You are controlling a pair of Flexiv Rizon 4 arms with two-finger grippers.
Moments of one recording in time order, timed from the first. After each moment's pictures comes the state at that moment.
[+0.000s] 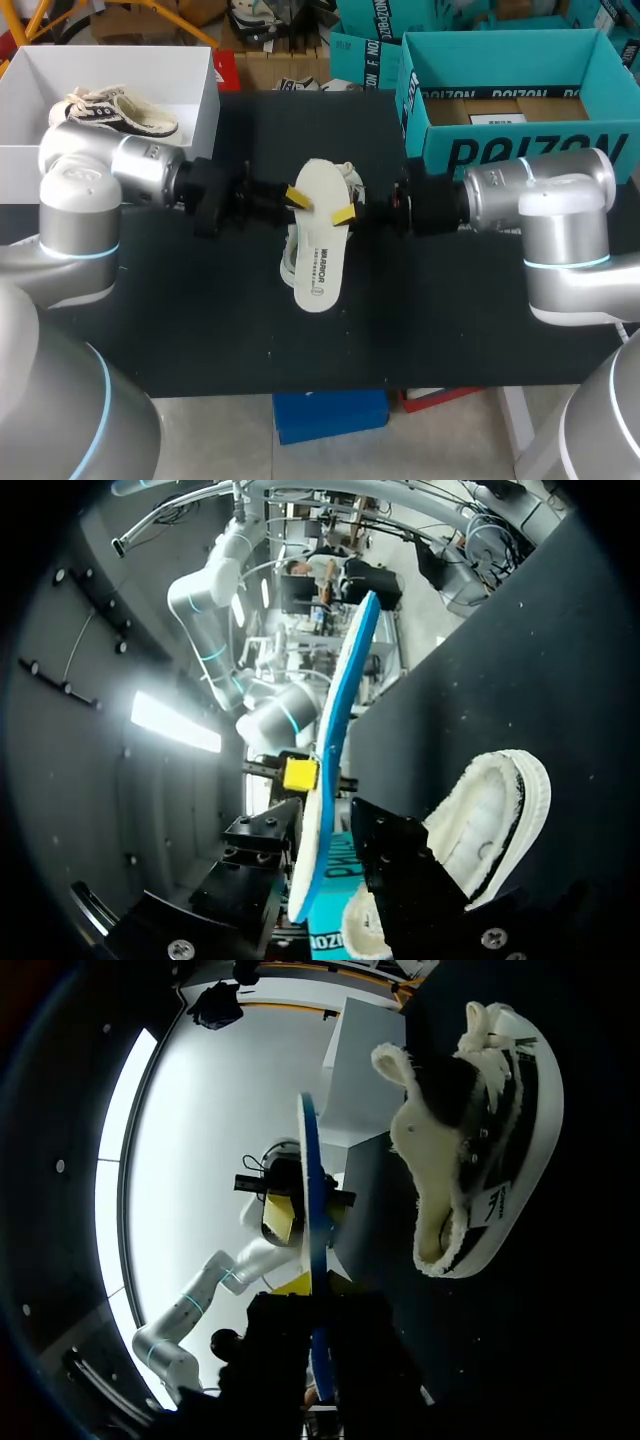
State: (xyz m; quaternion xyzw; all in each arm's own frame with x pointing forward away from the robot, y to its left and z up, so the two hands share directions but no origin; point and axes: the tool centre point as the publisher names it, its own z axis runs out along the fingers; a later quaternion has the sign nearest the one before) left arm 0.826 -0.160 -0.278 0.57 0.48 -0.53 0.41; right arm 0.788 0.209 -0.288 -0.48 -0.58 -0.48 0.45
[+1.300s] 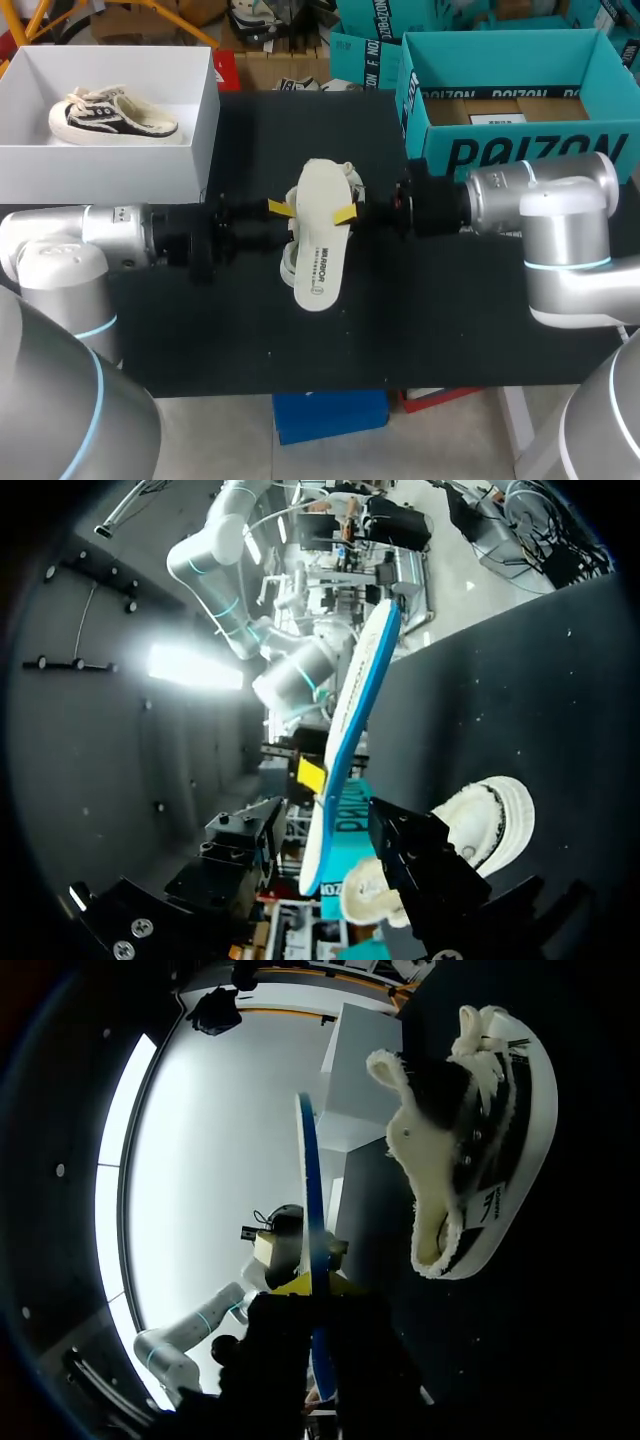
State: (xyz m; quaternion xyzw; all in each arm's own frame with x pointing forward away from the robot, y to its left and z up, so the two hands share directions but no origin) left arm 0.801 -0.139 -0.276 0.46 0.54 -0.47 0.53; right arm 0.790 0.206 -0.289 -0.49 -0.57 -0.48 0.45
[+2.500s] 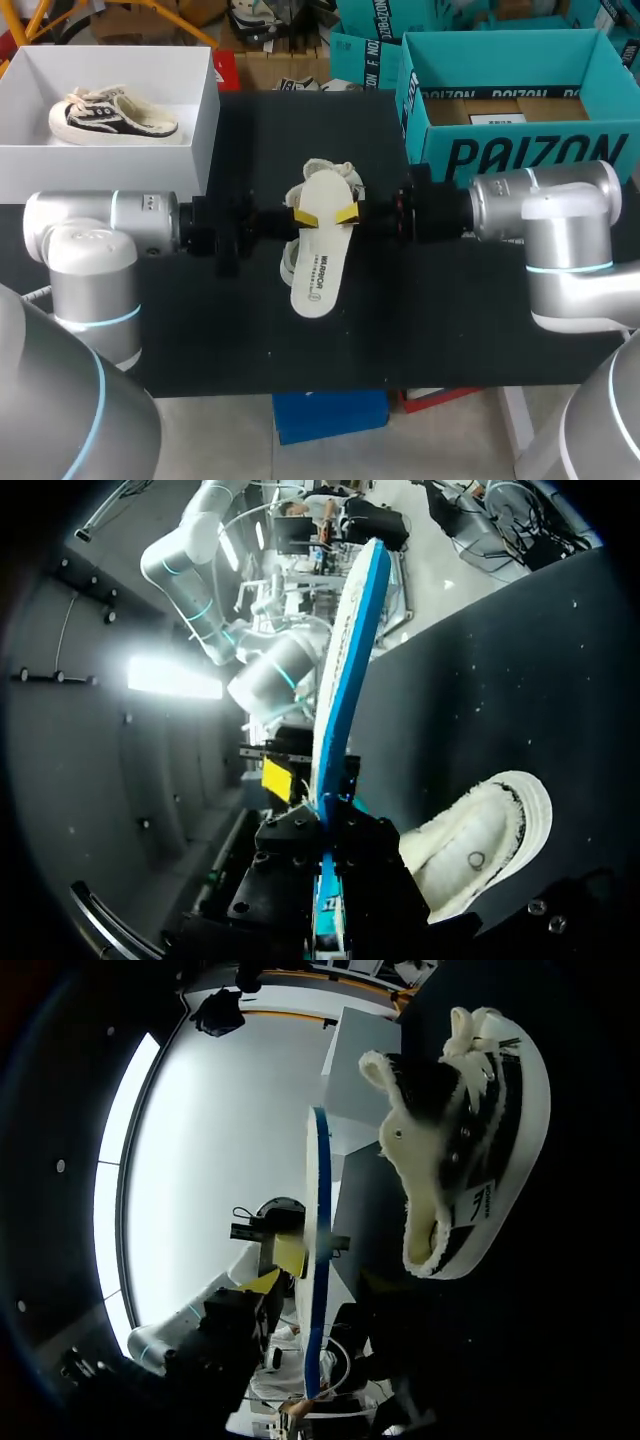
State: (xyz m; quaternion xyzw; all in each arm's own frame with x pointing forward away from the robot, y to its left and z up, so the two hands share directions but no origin) left arm 0.805 -0.169 -0.288 0.51 0.54 -0.45 0.50; right arm 0.788 0.201 -0.296 -0.49 -0.57 -0.49 0.43
